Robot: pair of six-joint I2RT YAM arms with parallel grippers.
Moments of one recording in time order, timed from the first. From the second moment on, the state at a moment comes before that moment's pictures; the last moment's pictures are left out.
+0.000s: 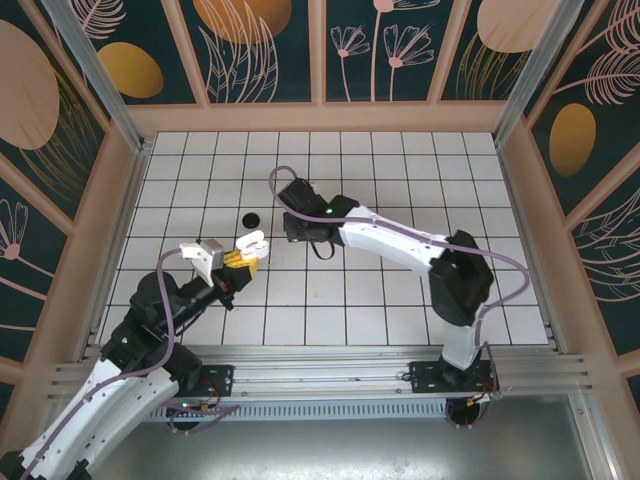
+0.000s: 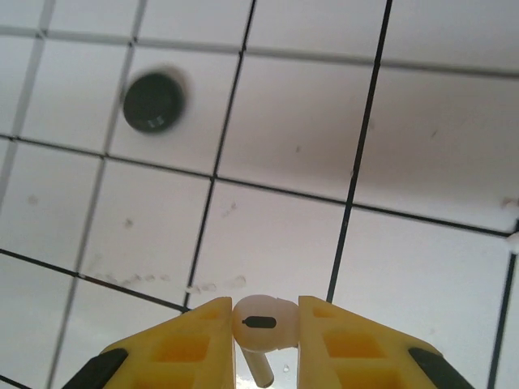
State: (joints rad) left arm -0.62 0.36 0.49 -0.23 0.22 -0.24; right arm 0.94 1.83 1.55 -0.63 0.21 0.68
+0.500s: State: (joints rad) left arm -0.62 0.62 0.39 0.21 0.25 -0.25; right arm 1.04 1.38 1.25 -0.24 0.39 0.61
